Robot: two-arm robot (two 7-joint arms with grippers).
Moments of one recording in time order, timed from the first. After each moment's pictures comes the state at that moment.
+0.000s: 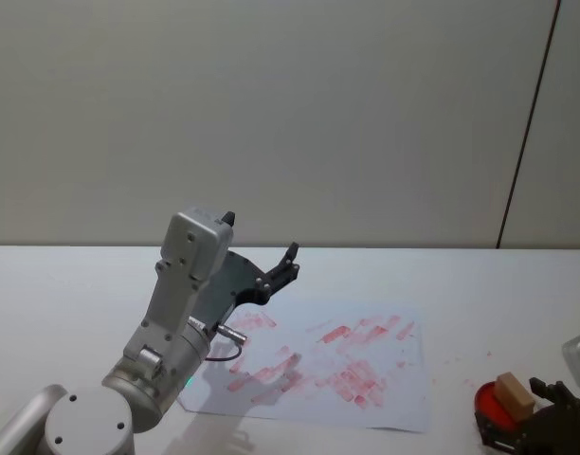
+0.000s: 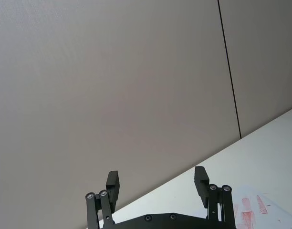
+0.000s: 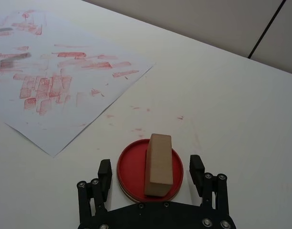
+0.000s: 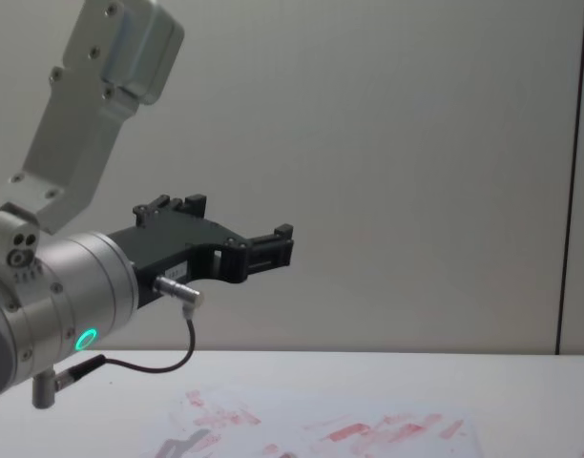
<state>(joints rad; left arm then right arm) -0.24 0.38 0.45 -1.63 -0.20 0.01 -0.01 -0.13 0.47 -0.20 -1.71 0.20 0.30 0.22</state>
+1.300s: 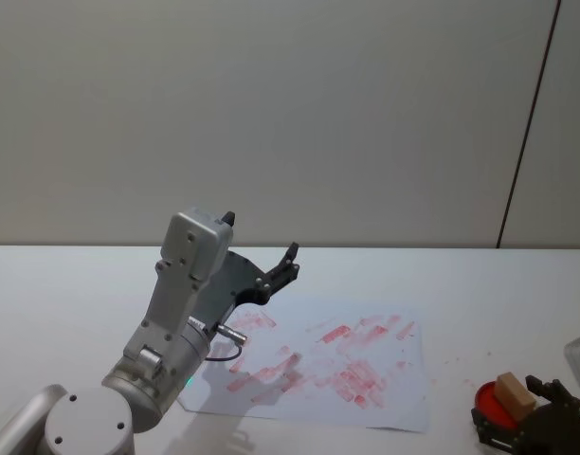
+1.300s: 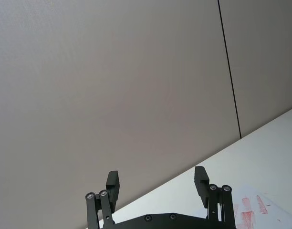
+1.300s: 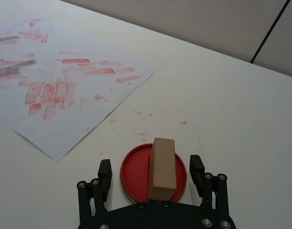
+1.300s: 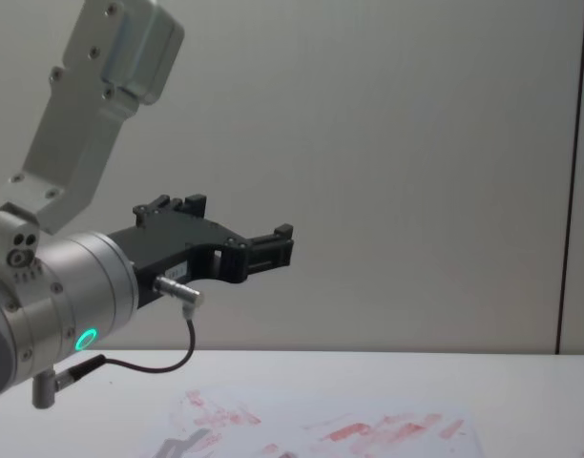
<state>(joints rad) -0.24 0.38 0.45 -1.63 -0.20 0.01 -0.01 -0.13 0.46 -0.19 -1.69 0.21 0.25 0.24</state>
